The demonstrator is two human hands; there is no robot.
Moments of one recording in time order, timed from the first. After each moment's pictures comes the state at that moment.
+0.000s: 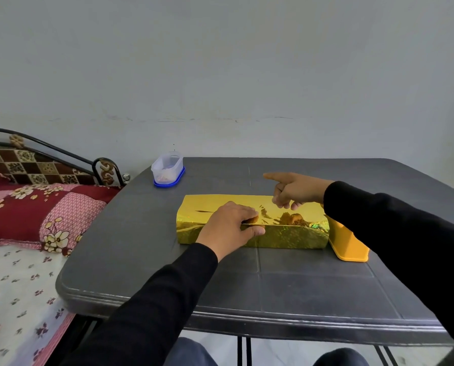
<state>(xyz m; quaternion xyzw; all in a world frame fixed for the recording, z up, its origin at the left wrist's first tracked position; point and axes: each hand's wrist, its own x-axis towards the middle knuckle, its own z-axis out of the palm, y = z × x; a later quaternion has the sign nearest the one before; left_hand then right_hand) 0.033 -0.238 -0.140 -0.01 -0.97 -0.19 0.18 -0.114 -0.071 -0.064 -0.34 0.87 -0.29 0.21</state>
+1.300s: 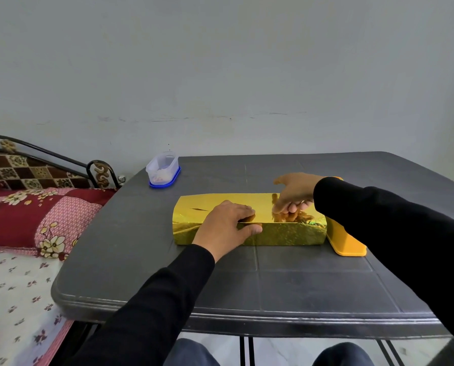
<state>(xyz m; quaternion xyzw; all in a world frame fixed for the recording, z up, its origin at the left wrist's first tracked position) 0.032 -0.237 -0.141 -0.01 -0.96 -0.20 0.18 -0.105 -0.065 -0.062 -0.23 0.93 -0.20 0.20</state>
